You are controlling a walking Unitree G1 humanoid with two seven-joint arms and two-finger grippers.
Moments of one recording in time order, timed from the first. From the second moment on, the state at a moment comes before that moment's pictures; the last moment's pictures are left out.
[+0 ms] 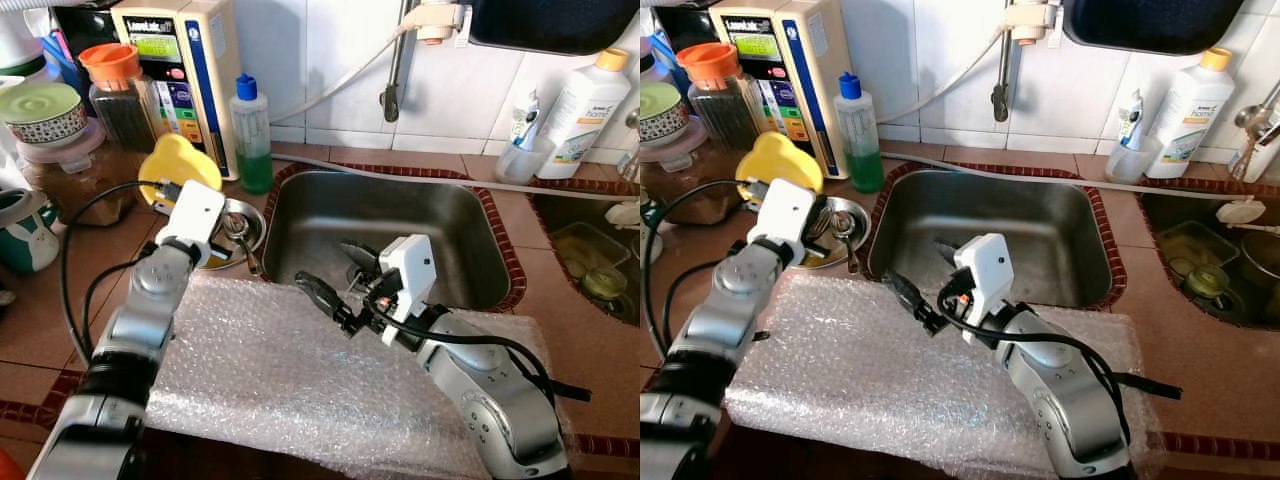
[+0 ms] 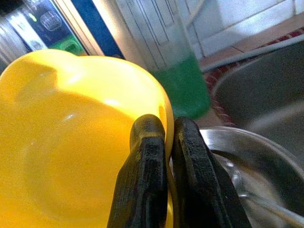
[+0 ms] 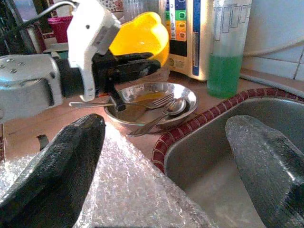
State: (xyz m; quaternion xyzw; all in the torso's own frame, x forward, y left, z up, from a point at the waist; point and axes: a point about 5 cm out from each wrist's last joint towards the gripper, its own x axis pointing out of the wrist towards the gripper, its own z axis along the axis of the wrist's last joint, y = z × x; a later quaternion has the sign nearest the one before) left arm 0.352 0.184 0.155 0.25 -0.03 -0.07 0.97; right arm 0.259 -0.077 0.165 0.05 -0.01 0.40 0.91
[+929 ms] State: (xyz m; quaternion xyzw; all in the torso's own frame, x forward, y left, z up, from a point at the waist) left arm 0.297 0.070 0.157 0.31 -0.26 -0.33 0.85; right arm 0.316 -0.113 0.215 0.21 -0.08 0.25 0.94
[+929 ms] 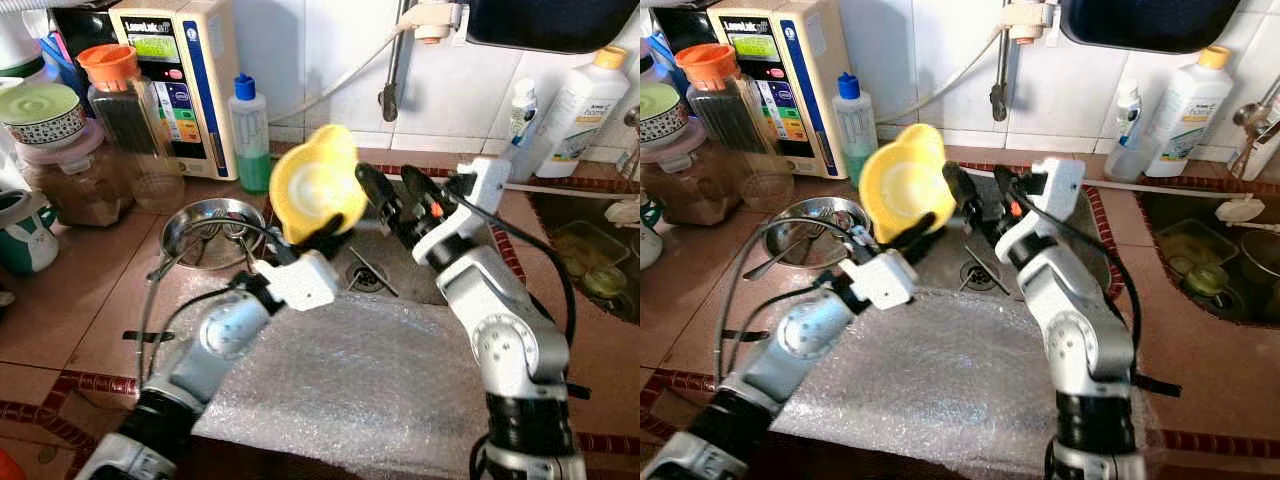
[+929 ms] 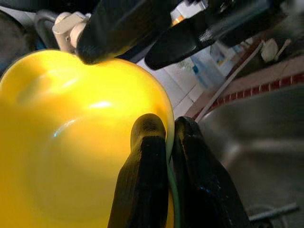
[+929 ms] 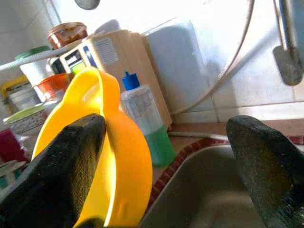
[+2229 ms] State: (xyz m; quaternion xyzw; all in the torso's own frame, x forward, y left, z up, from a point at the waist) left arm 0.301 0.062 0.154 0.29 -0.25 -0.35 0.85; right arm 0.320 -0.122 0.210 0.21 -0.07 0.27 0.94
